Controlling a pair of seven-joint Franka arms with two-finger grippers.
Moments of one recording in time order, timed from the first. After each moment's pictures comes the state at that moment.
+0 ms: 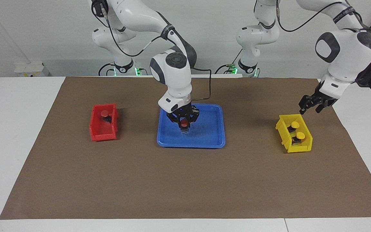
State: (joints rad) left arm 0.02 0.03 0.04 -1.96 -0.01 2.04 0.07; right arm 0.53 0.38 0.07 -1.67 -0.01 2.15 0.67
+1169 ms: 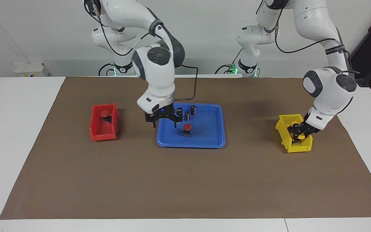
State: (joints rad) left arm 0.03 0.21 0.05 -2.00 -0.01 2.27 0.10; right arm 0.28 0.24 0.05 -1.62 -0.06 1.88 0.34
